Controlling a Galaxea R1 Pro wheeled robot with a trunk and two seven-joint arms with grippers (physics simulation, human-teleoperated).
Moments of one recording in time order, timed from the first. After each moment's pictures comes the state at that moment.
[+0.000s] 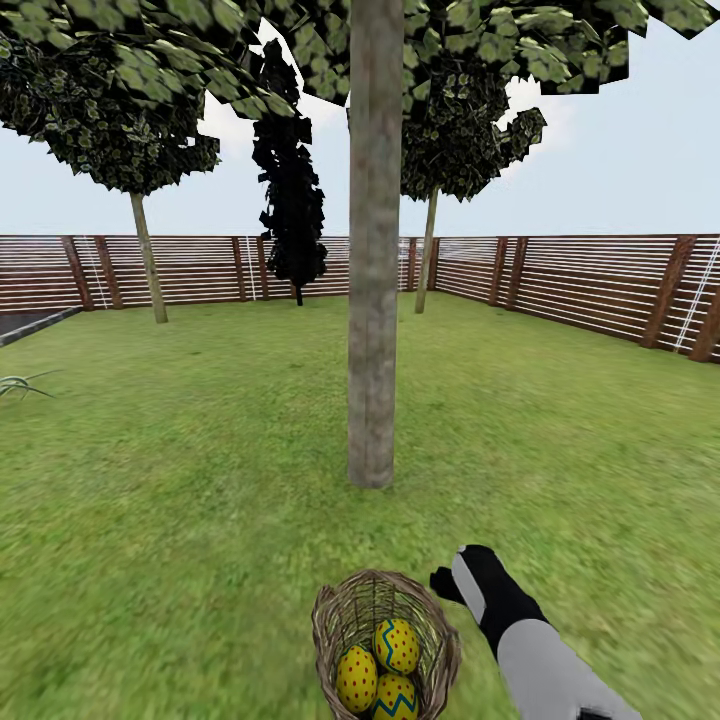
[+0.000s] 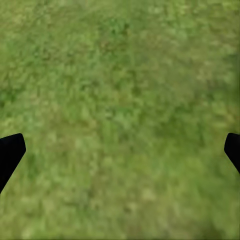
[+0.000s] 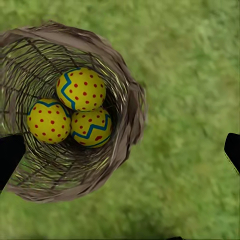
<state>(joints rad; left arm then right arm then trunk) 0.14 0.28 0.01 -1.01 0.14 0.08 -0.01 -0.68 0.15 -0.22 -0.51 -0.06 0.65 -0.30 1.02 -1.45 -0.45</state>
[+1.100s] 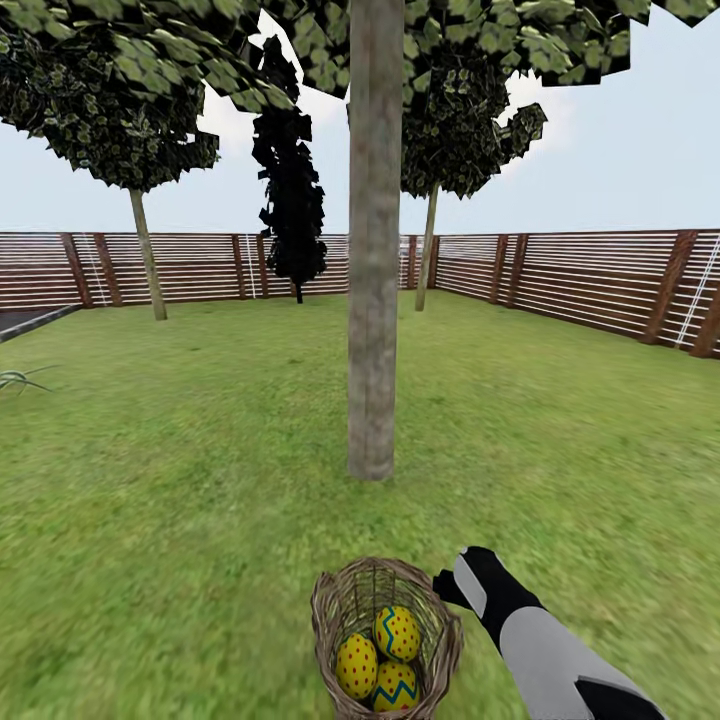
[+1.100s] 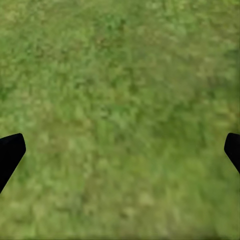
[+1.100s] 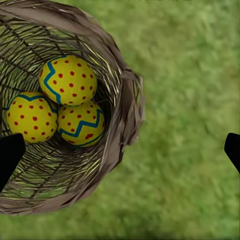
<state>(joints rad) 0.14 0.28 0.01 -1.06 0.14 0.12 -0.01 -0.74 0.12 -0.23 -0.35 -0.06 0.58 -0.30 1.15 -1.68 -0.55</state>
